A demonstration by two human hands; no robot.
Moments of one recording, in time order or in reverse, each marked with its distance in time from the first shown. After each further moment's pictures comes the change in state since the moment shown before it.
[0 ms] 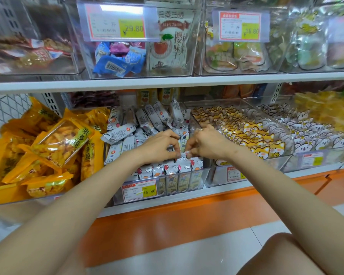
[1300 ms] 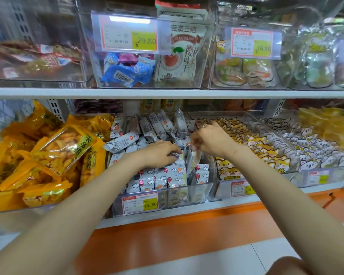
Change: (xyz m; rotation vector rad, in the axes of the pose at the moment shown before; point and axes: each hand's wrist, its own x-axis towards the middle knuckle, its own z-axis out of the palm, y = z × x) left_hand 0.008 -0.008 -0.014 0.041 -0.158 -0.096; right_hand 0.023 0.004 -0.026 -0.166 0.079 0.034
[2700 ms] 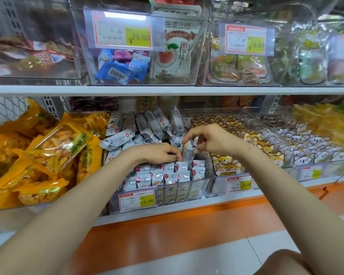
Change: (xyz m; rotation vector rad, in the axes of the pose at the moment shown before) left_hand 0.005 0.004 -0.001 -0.203 -0.178 0.105; right_hand -0.021 0.008 -0.009 0.596 -0.087 -0.007
